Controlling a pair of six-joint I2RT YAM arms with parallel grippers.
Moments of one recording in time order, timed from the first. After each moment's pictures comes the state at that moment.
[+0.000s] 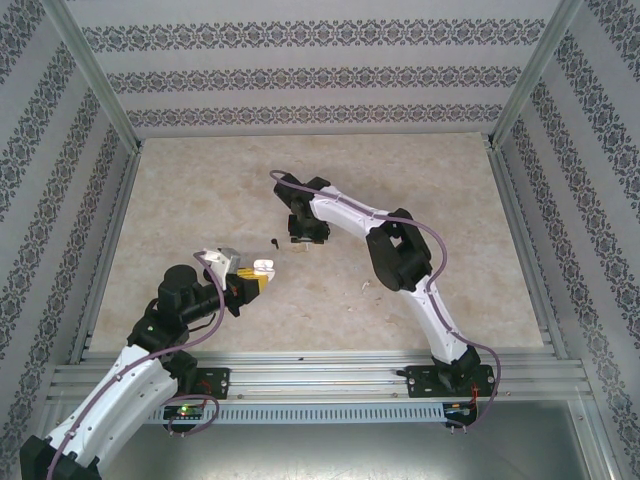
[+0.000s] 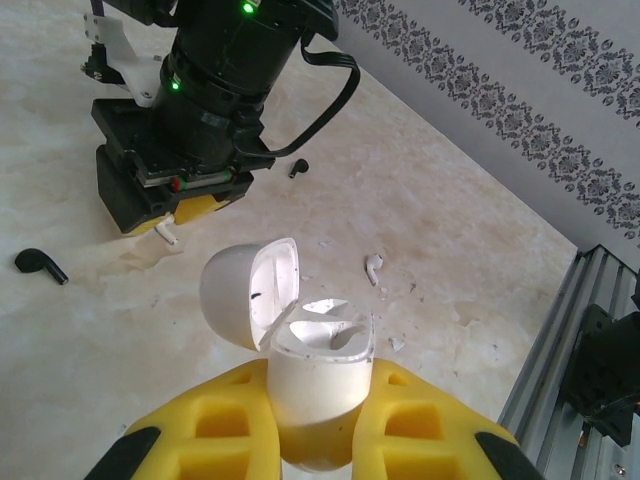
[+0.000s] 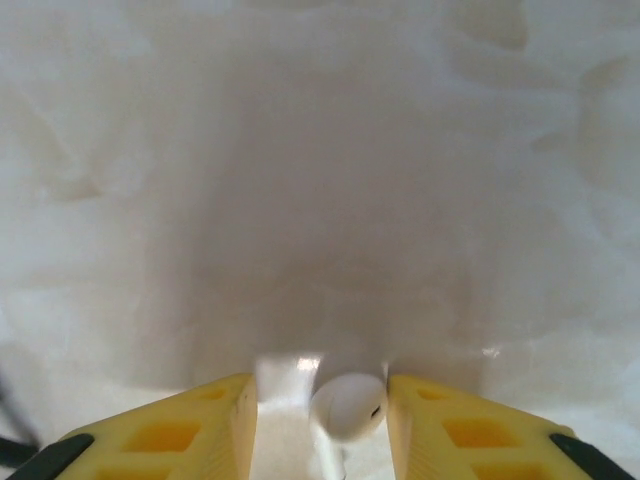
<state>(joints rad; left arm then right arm) -0.39 0.50 0.30 -0.14 0.48 -0.26 0.71 2.40 2.04 -1.05 0.02 0.78</state>
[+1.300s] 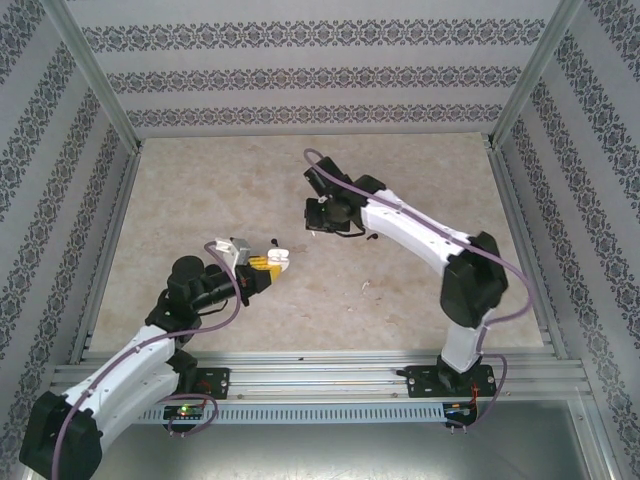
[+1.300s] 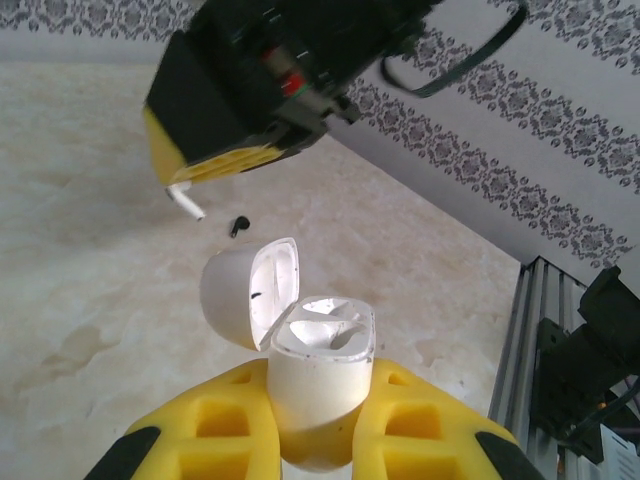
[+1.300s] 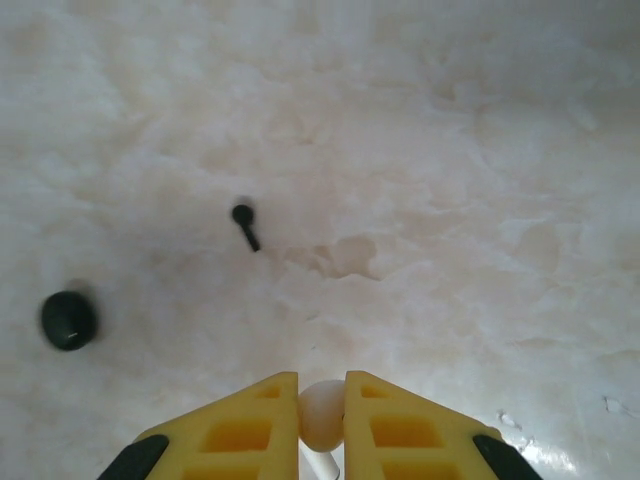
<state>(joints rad) -0.39 0.77 0.27 0.35 0.62 -0.27 0.70 1.78 1.58 -0.81 -0.05 0.74</state>
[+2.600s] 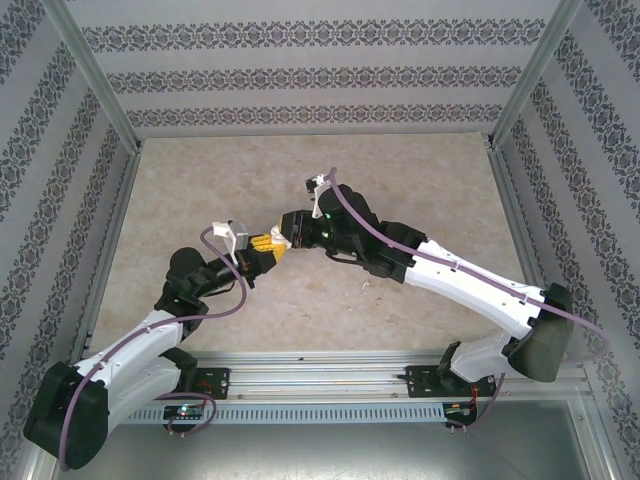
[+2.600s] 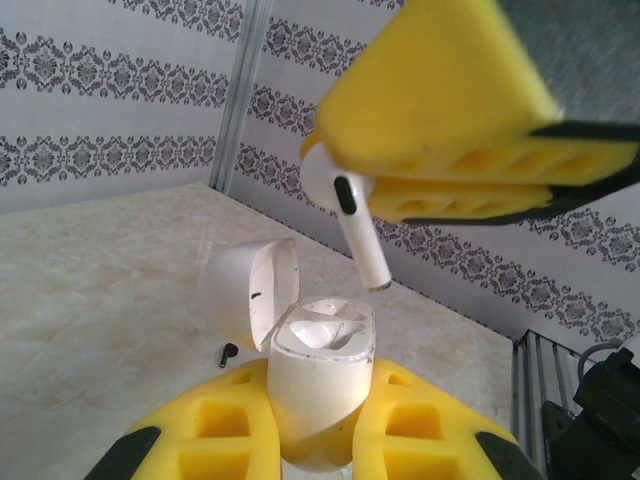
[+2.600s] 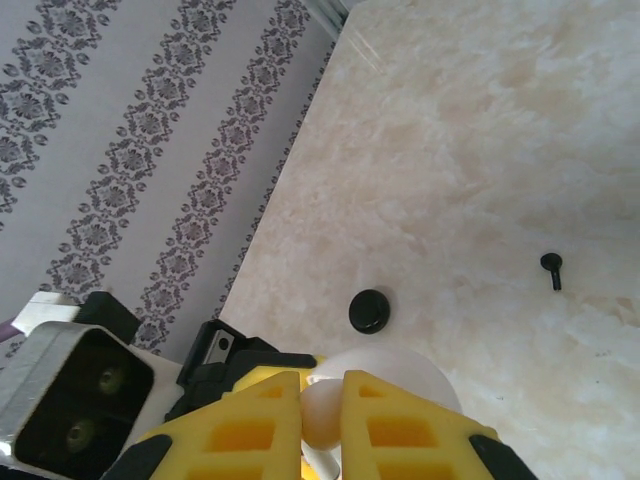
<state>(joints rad) -0.39 0.91 0.32 0.68 0.62 -0.32 0.96 1.39 1.29 -0.35 -0.01 0.83</state>
